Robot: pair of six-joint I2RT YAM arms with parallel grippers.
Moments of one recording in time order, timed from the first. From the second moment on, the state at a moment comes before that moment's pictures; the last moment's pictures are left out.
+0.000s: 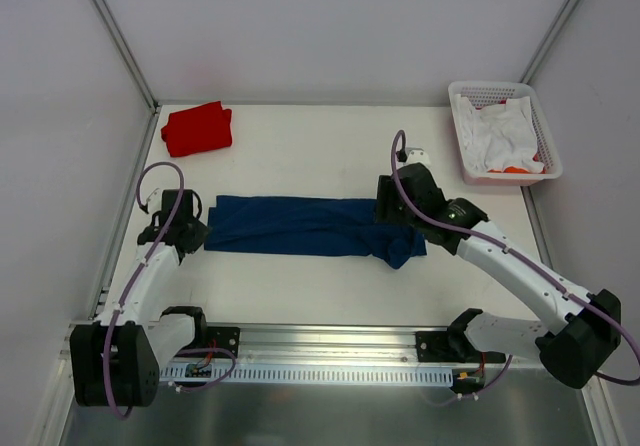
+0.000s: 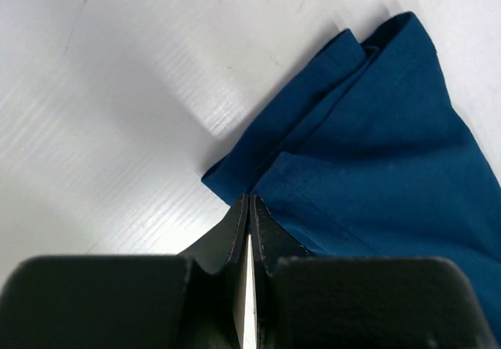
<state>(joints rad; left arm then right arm) 0.01 0.98 0.56 -0.54 -0.20 -0.83 0.70 1.16 1.00 -0.61 0.30 0.53</state>
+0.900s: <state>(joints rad) 0.05 1.17 0.69 -0.52 -0.27 -0.75 0.70 1.17 0.96 -0.60 0.30 0.54</state>
